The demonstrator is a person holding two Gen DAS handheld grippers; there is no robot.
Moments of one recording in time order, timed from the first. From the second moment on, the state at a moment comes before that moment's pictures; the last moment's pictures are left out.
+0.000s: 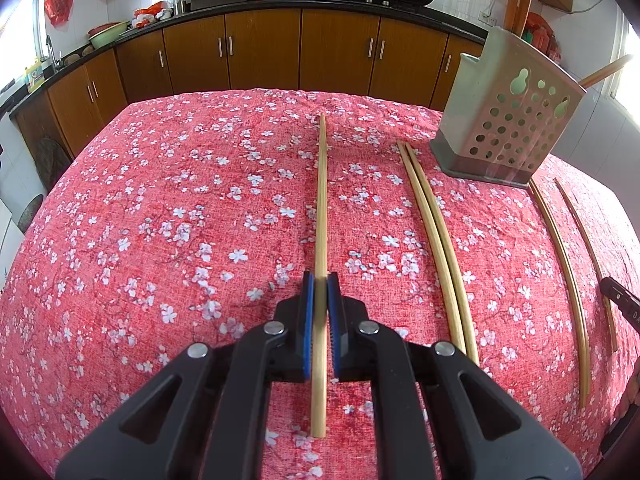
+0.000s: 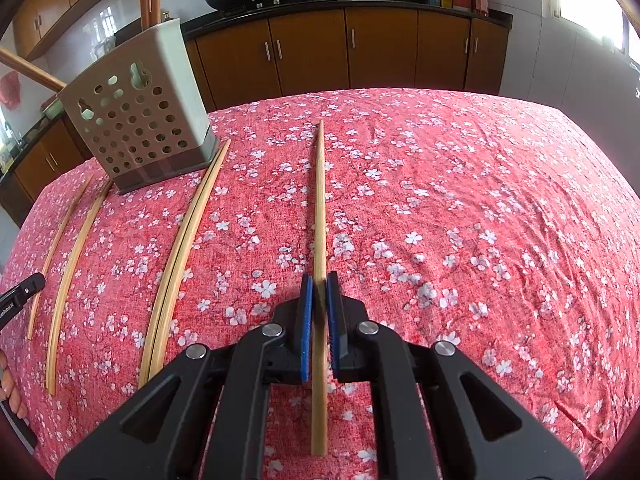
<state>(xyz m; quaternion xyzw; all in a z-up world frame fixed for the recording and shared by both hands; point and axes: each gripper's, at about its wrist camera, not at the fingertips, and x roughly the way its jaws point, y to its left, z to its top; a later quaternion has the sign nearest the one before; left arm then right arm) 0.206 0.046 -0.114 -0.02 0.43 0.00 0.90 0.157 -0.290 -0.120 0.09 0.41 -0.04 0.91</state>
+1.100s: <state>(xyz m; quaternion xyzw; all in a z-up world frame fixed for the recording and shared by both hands) 0.160 0.060 0.009 -0.06 0.29 -0.05 0.95 0.106 -0.305 -0.012 0.13 0.23 -0.01 0.96</state>
